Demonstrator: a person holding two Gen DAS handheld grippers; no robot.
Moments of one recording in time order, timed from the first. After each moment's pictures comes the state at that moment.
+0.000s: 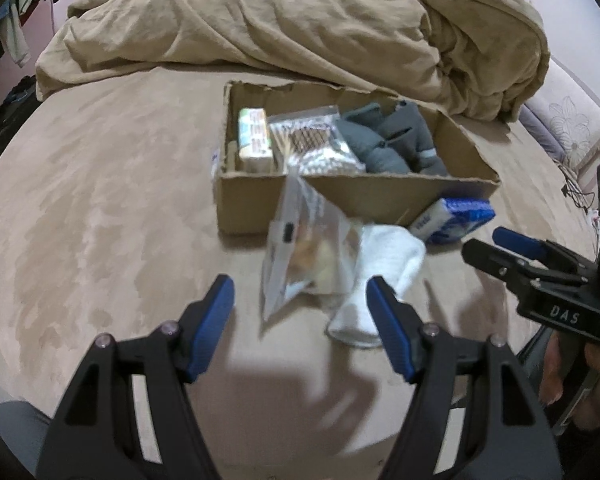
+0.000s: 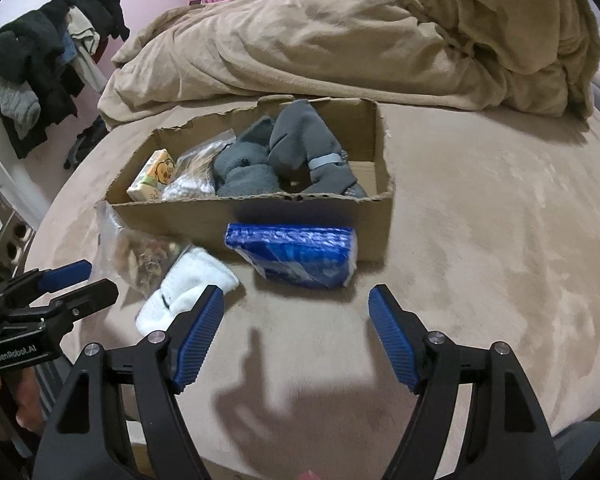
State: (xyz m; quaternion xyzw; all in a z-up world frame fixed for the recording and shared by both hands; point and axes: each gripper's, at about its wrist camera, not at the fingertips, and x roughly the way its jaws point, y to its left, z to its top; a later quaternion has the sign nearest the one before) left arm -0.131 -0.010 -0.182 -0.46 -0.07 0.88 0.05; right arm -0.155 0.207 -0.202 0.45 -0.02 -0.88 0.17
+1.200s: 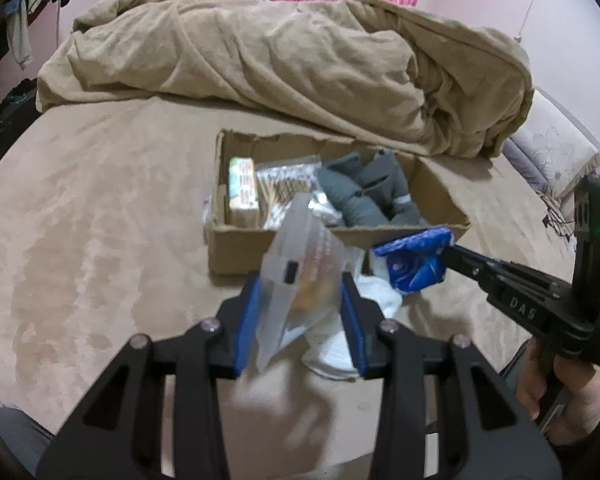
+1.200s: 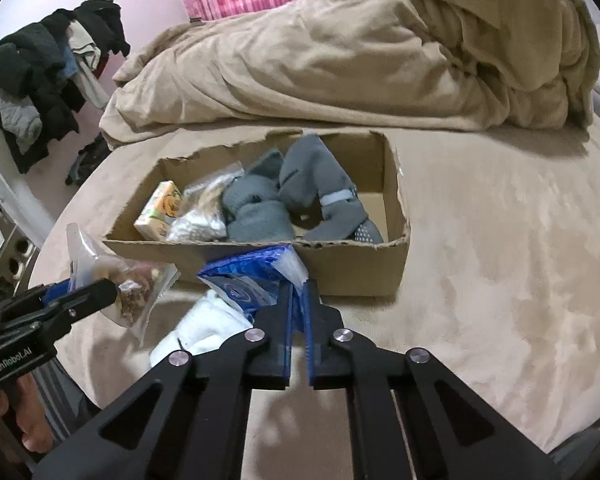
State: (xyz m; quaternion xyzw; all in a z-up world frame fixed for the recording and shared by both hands) left arm -0.126 -0.013 -0.149 -0.41 -0.10 0.90 0.07; right arm -0.163 0.198 -0.183 0.42 -0.03 -0.89 0.17
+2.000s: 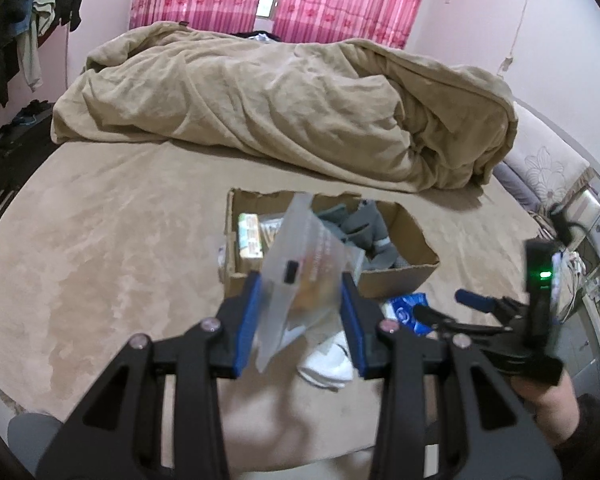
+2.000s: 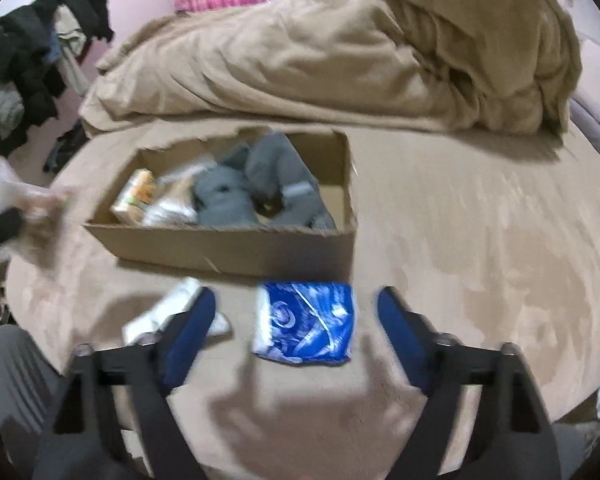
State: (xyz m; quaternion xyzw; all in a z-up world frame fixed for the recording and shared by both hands) left arm -0.102 -0.023 -0.096 -0.36 -0.10 0.92 0.06; right arm -0.156 0.210 -0.185 0.44 0.01 -0.89 0.12
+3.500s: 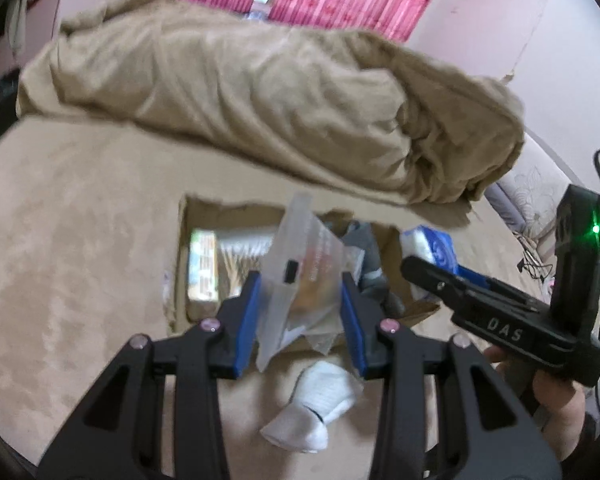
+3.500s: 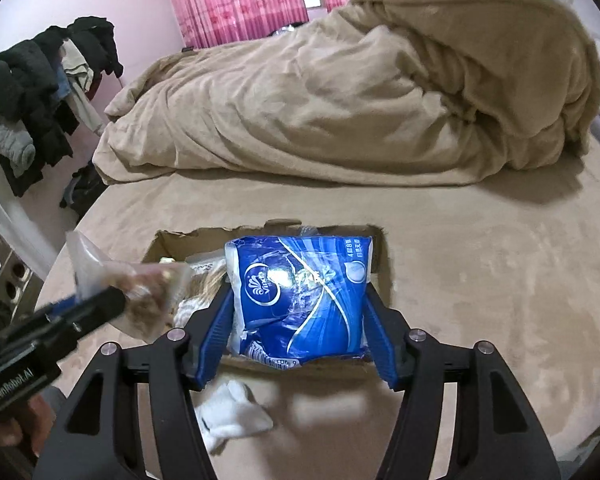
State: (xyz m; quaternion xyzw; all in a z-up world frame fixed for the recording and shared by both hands) left arm -0.184 -0.015 -0.135 -0.38 -0.17 0.90 0.09; right arm -0.216 0.191 -0.138 0.40 -0.04 -0.90 0.16
